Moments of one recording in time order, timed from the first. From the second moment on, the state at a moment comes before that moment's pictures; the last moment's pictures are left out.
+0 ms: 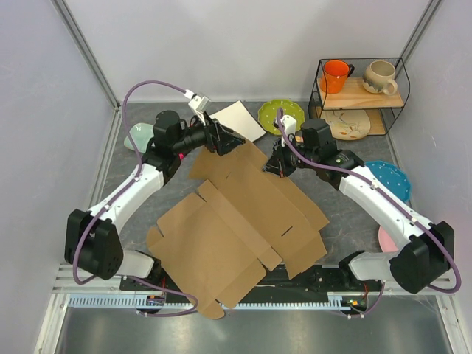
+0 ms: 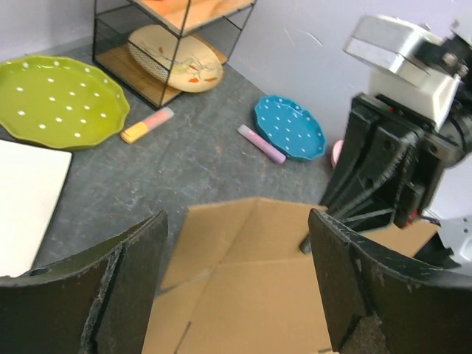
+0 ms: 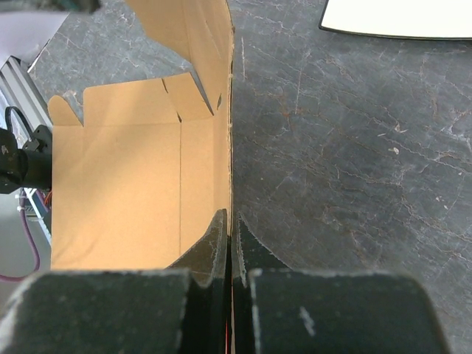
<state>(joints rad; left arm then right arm) -0.38 1.40 1.08 0.27 0.69 -0.38 0.51 1.31 1.15 -0.42 -0.49 0.14</state>
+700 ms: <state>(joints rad) -0.44 1.20 0.83 0.35 0.75 -0.43 0.52 1.32 1.15 -0.43 -0.43 0.13</state>
